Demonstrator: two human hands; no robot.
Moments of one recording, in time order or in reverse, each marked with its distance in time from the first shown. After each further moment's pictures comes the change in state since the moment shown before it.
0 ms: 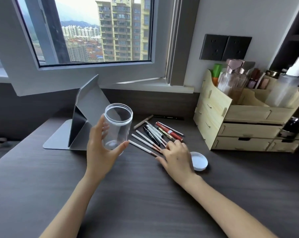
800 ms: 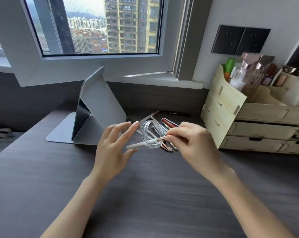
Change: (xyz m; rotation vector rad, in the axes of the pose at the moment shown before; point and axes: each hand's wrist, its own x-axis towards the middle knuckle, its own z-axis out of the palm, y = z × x) left_hand -0.004 0.001 0.002 0.459 -0.167 0.405; right_hand 0.018 -0.008 -0.092 0.585 0.149 -0.018
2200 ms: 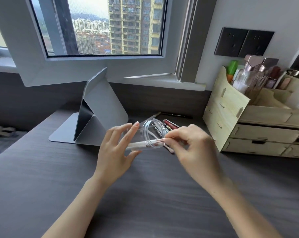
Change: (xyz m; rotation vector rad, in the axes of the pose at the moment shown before) left_hand -0.002 0.004 0.002 0.015 0.076 0.025; right_hand -0.005 -0.018 0.005 0.014 0.106 0.024
